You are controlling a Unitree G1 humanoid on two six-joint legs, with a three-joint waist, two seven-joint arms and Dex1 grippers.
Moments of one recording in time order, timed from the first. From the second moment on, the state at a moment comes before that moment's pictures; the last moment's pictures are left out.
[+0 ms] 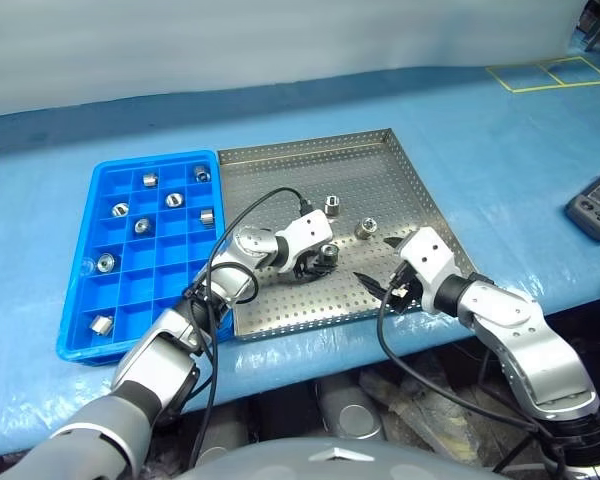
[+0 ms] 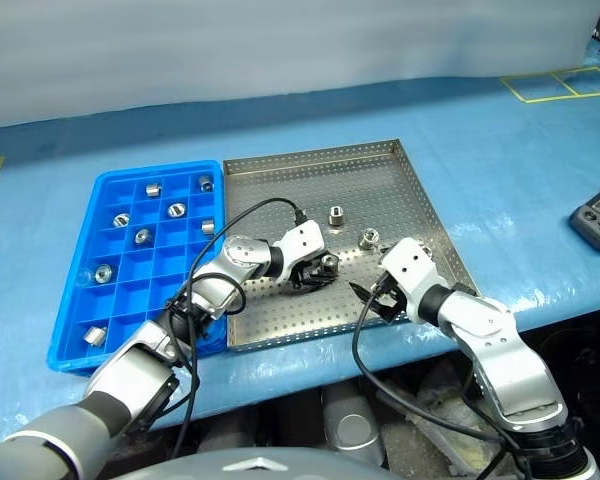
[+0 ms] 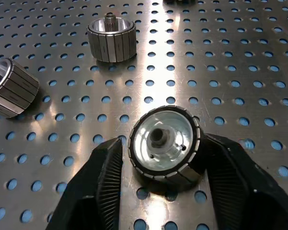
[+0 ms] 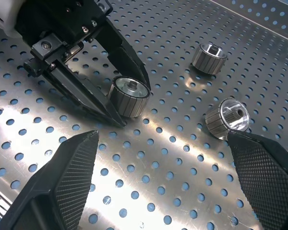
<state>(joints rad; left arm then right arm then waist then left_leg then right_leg) -0.67 0.19 -0.47 0.41 0.03 0.36 -0.83 0.00 -0.62 0.05 -0.56 0.21 0.65 0.57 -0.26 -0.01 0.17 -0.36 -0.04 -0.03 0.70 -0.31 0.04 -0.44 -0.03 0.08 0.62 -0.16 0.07</state>
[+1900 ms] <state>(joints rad) -0.12 0.56 0.04 -0.63 -0.03 1.12 -0.45 -0.30 -0.53 0.27 -0.29 0.20 0.51 0.76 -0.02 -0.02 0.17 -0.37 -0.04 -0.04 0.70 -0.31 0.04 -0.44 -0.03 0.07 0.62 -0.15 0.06</state>
